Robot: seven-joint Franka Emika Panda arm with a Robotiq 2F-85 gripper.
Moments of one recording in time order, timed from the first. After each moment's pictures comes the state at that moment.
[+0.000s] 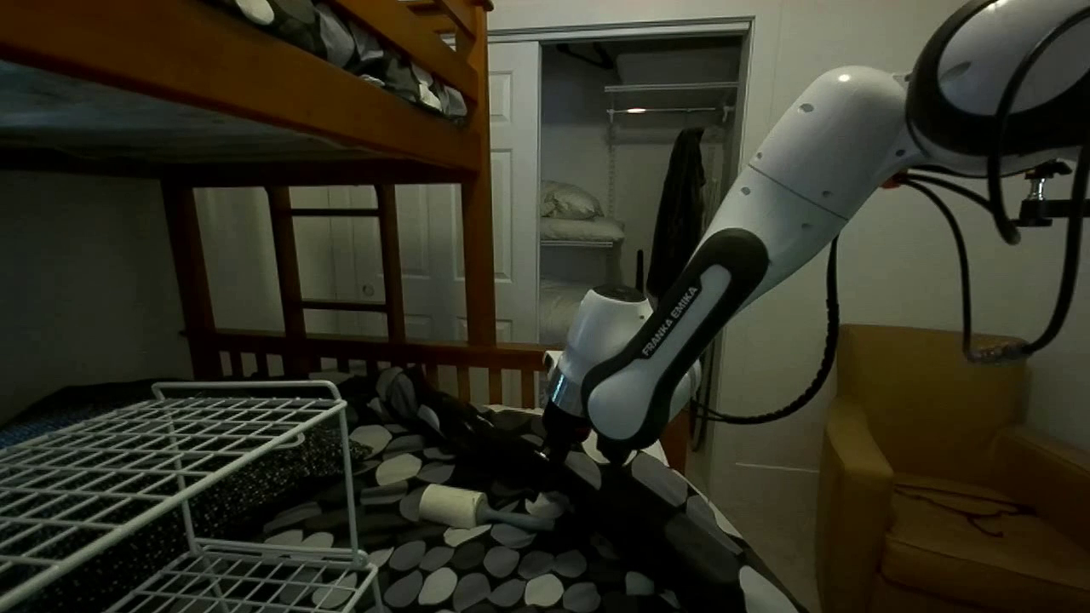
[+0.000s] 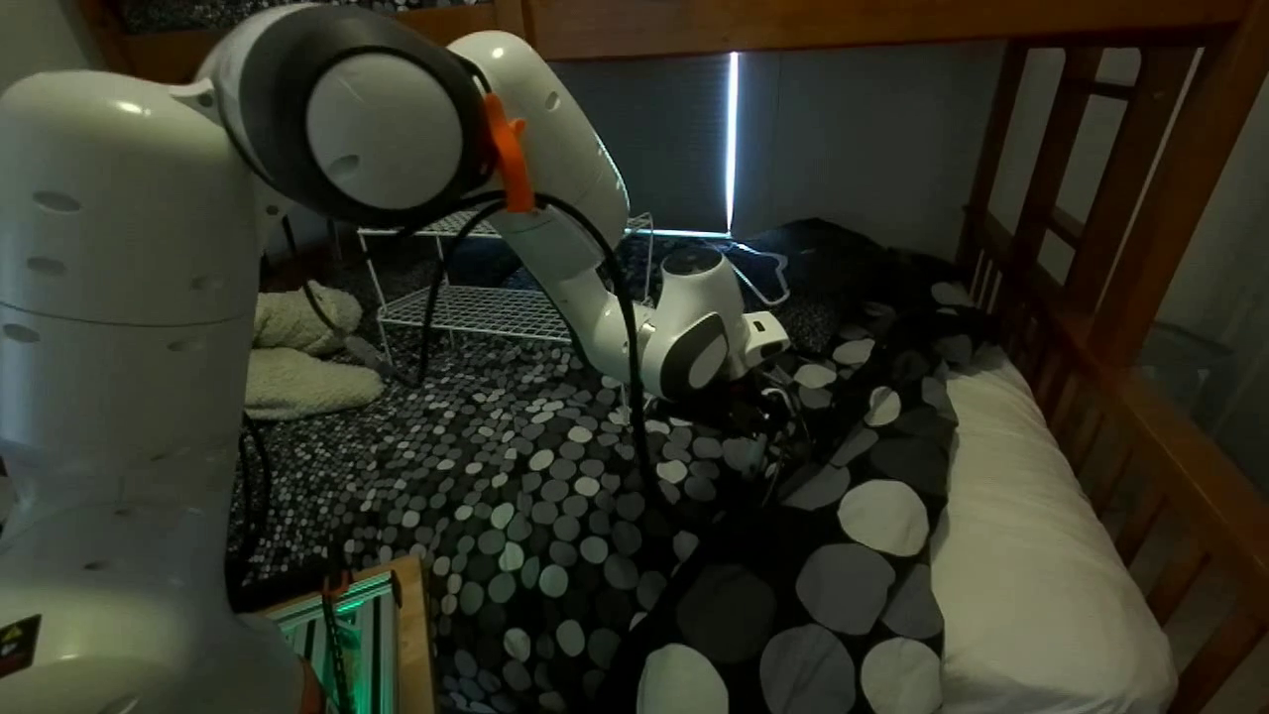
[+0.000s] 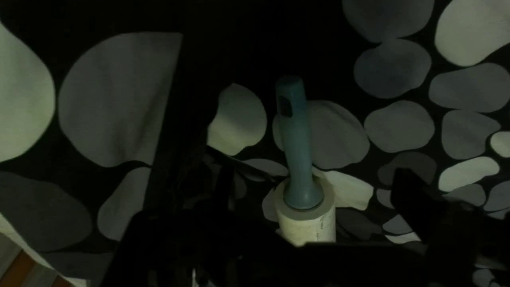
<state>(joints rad) 0.14 0.42 0.16 -2.17 -0.19 2.97 -0.15</state>
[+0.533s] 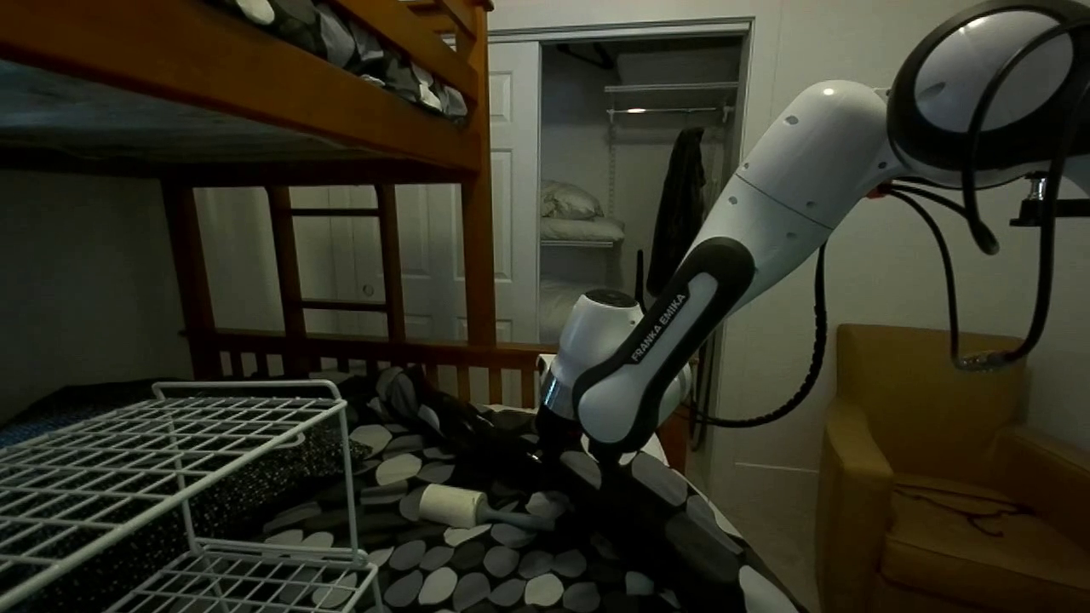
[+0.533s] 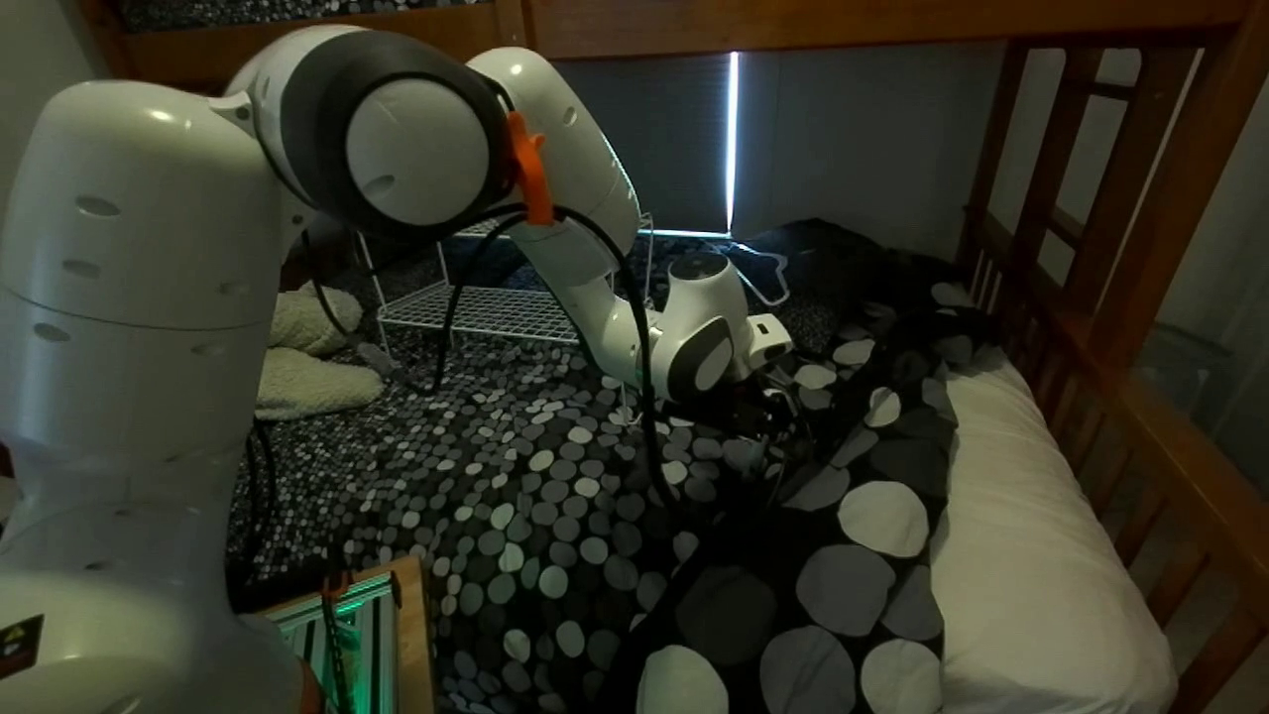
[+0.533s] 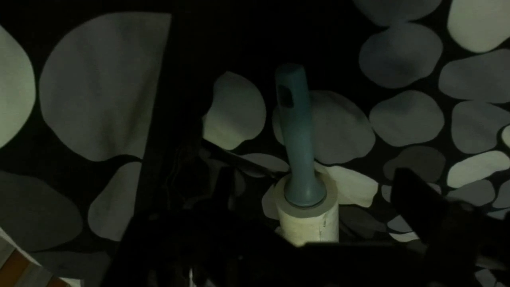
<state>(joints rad) 0.15 0.46 0.15 -2.12 -0.19 2.97 -0.15</state>
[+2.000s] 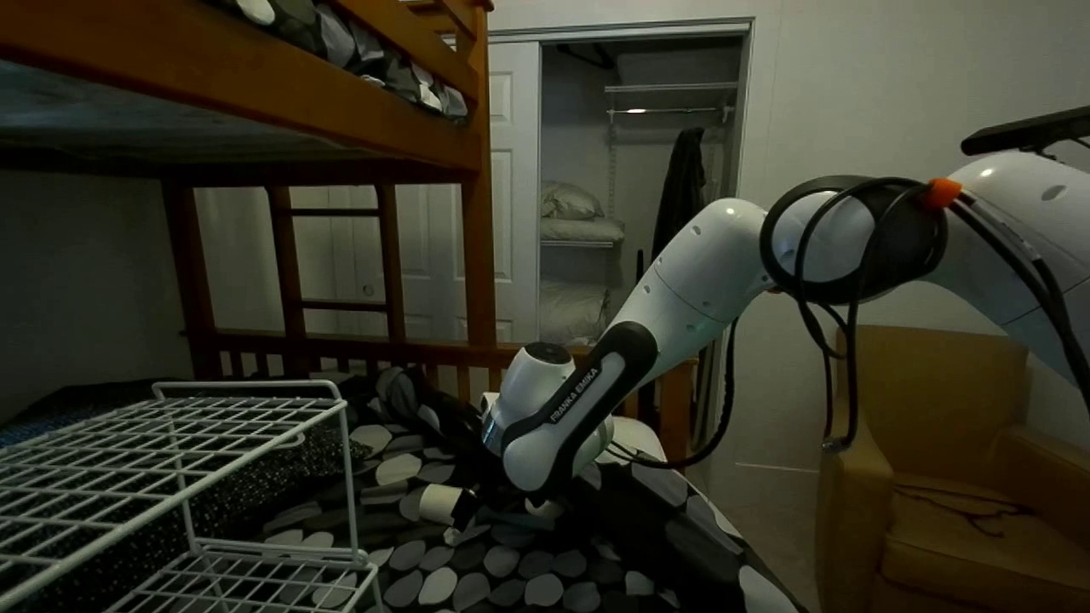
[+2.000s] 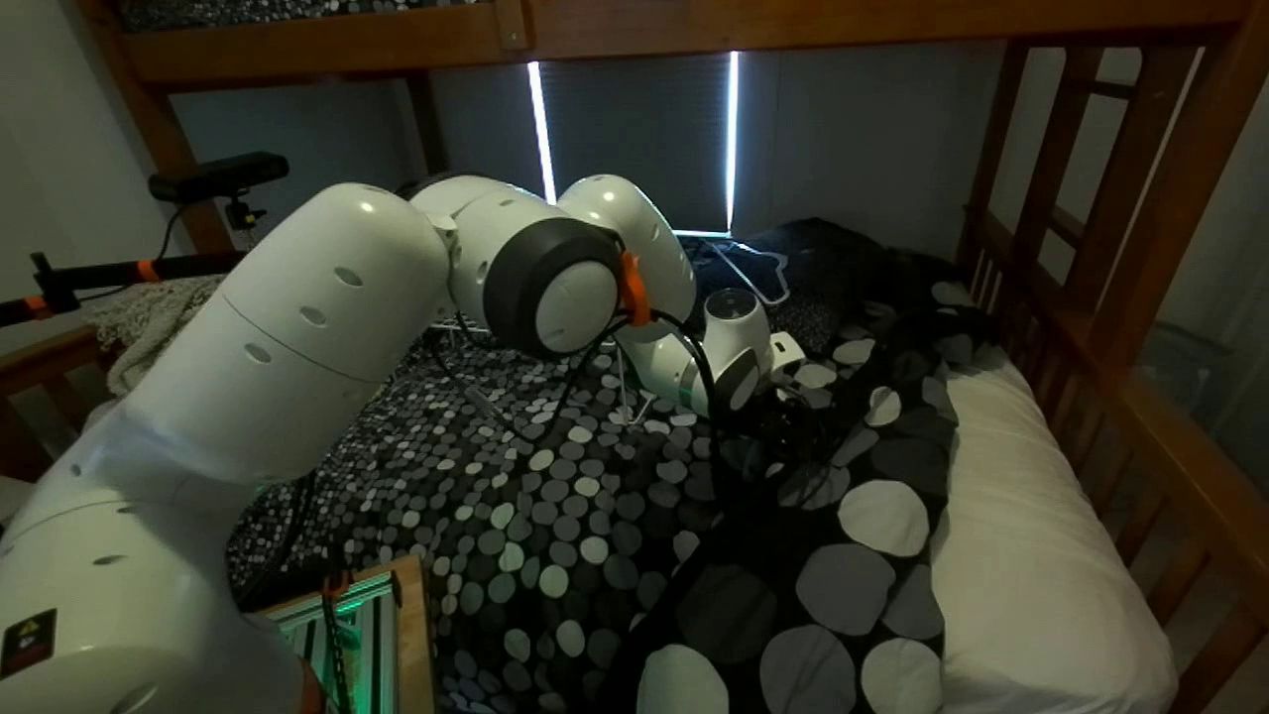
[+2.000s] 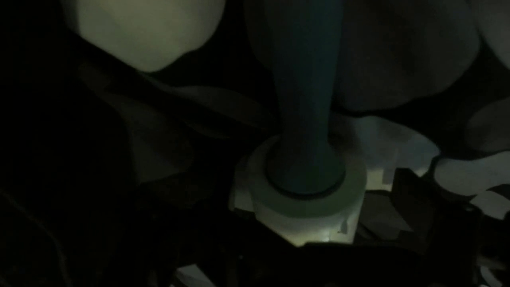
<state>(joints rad) 0.20 0.87 0.17 -1.66 -0.19 2.97 -0.20</state>
